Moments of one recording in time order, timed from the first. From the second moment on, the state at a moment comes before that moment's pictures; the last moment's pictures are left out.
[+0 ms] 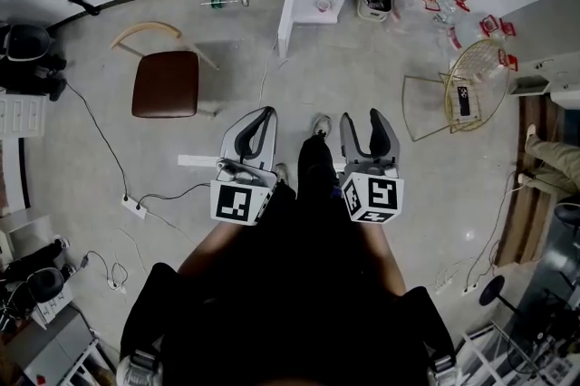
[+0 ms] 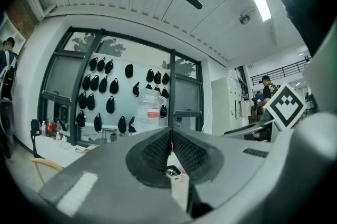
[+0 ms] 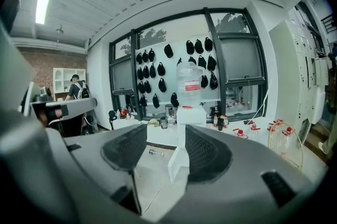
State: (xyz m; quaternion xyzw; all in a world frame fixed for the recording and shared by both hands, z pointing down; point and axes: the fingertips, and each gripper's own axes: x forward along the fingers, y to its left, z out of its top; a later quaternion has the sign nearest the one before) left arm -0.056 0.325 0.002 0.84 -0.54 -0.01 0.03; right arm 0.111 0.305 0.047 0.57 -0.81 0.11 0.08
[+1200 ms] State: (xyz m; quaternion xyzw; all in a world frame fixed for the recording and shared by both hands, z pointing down) left arm -0.002 0.023 0.076 0.79 -0.61 0.01 0.06; right arm 0.150 -0.039 0.166 0.50 -0.84 0.14 0.14
